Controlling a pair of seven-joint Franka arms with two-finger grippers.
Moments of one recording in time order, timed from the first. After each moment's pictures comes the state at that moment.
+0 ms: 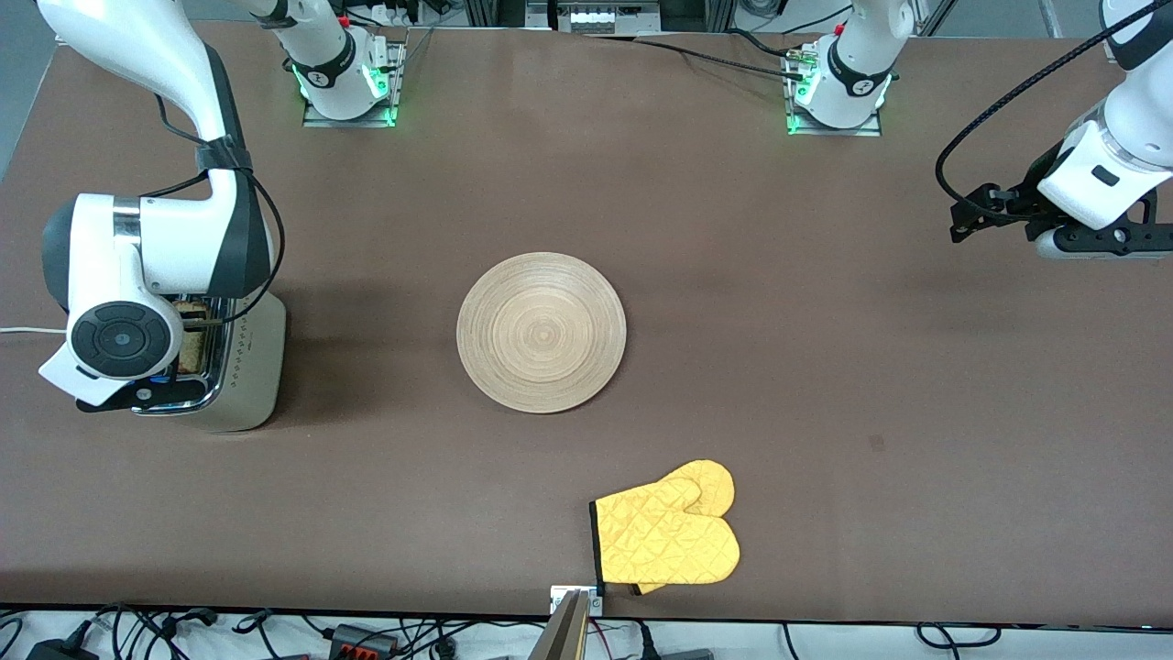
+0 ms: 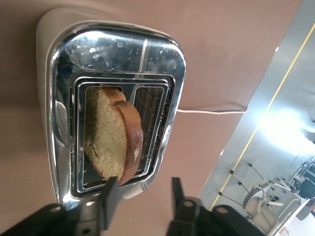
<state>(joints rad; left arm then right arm) 0.21 -0.08 -0.23 -1.83 -0.02 1.71 -0.06 0.35 0.53 -0.30 -1.38 -0.45 1.52 -0.04</state>
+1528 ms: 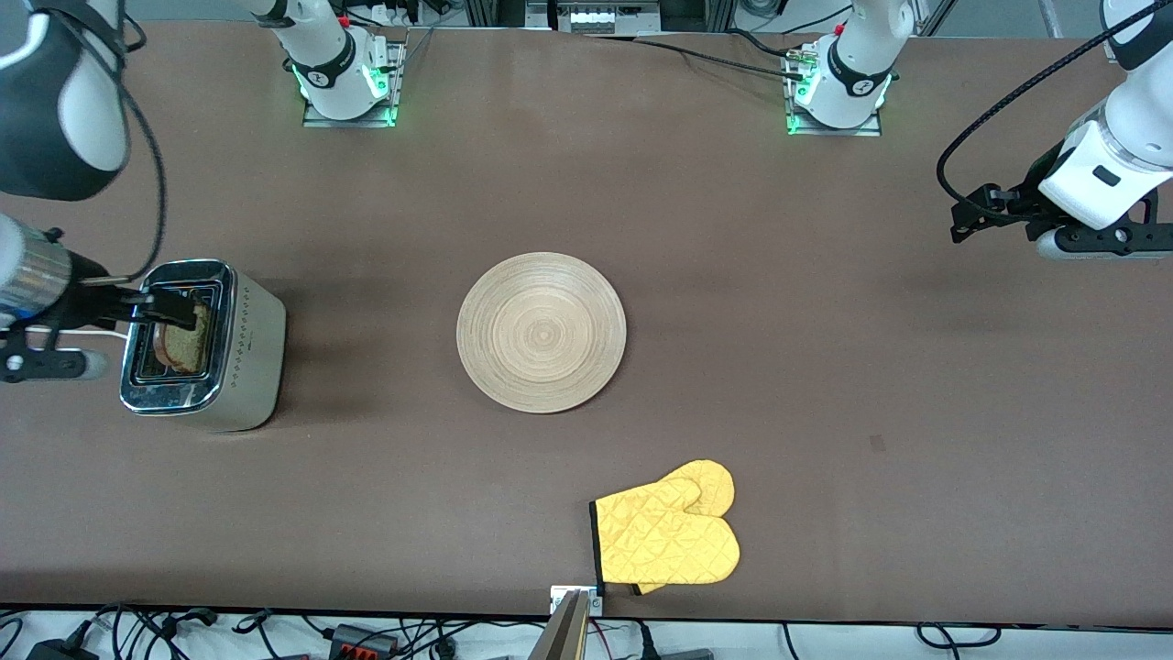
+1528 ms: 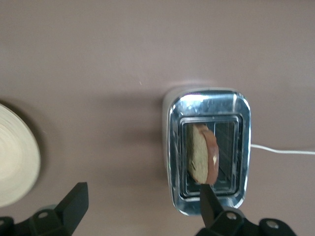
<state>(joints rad) 0.21 -0.08 -0.23 -1.83 -0.02 1.71 -0.06 0.24 0.37 -0.30 -1.25 0.09 1.58 -0.03</state>
